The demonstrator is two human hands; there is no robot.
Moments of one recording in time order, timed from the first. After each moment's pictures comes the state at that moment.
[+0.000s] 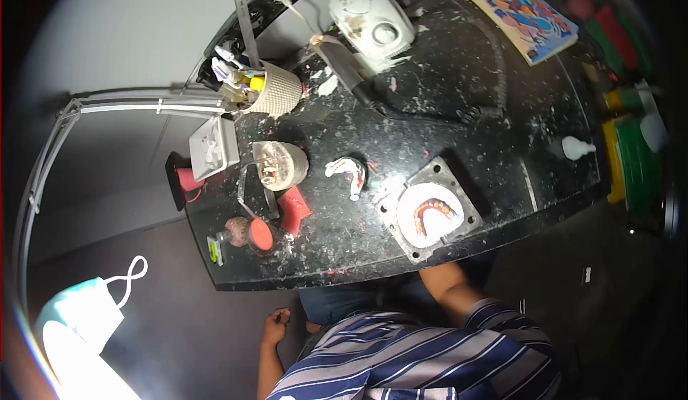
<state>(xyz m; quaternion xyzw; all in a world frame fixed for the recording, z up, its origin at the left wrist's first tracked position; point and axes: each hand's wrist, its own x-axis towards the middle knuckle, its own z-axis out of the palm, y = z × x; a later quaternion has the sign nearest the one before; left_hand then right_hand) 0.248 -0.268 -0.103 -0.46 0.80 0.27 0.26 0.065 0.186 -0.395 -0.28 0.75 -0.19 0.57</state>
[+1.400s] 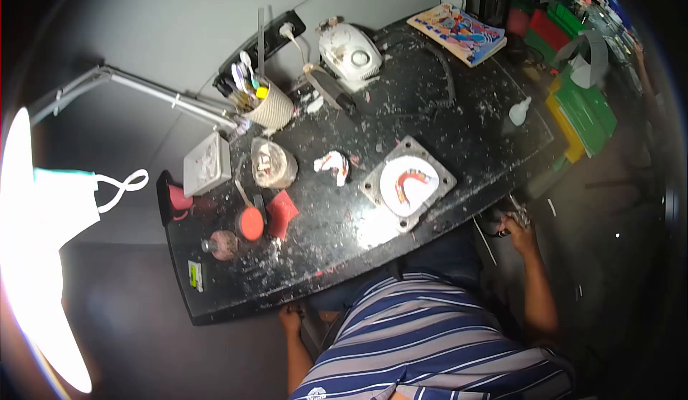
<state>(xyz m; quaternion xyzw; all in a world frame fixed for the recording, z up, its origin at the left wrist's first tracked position) 0.206 -0.273 -0.340 -0.48 0.75 0.46 0.01 0.006 0.442 -0.291 0.13 0.75 -0.65 0.01</state>
